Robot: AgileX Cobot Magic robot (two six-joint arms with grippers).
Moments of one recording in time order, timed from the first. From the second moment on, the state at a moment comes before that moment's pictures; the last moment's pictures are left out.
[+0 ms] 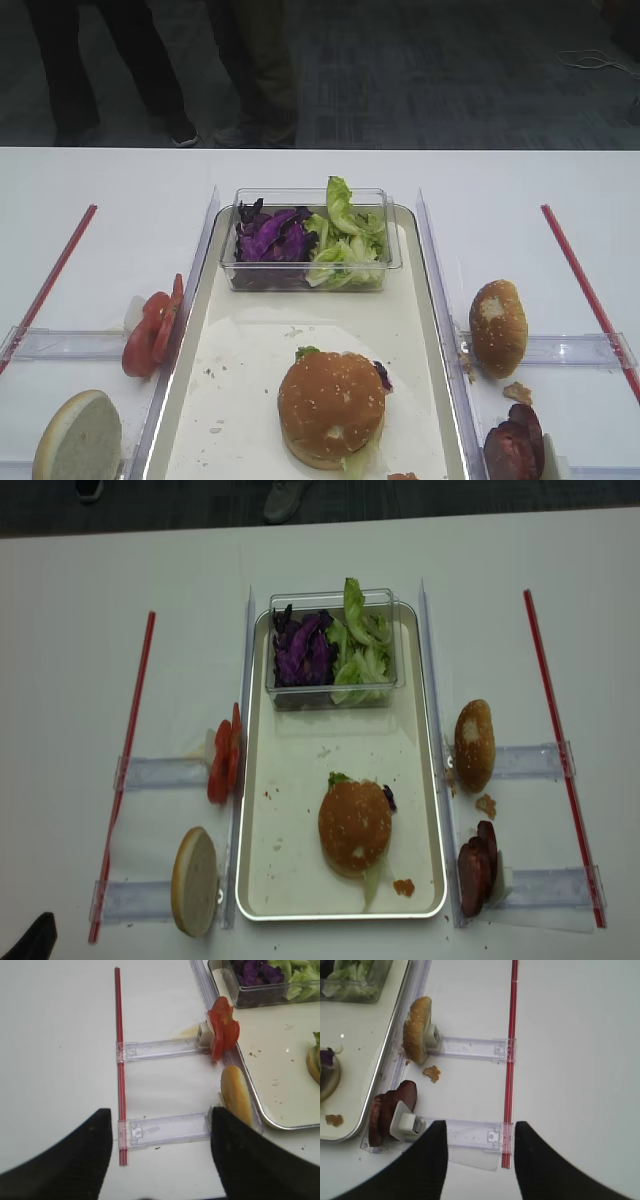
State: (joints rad) left arm -0.04 -0.02 -0.48 -0.03 1.18 0.00; right arm -0.04 0.14 -0.47 0.17 1.14 -0.14
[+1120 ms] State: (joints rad) left arm -0.04 -0.02 -0.48 -0.03 1.18 0.00; right arm -0.04 -0.02 -0.47 0.17 1.14 -0.14
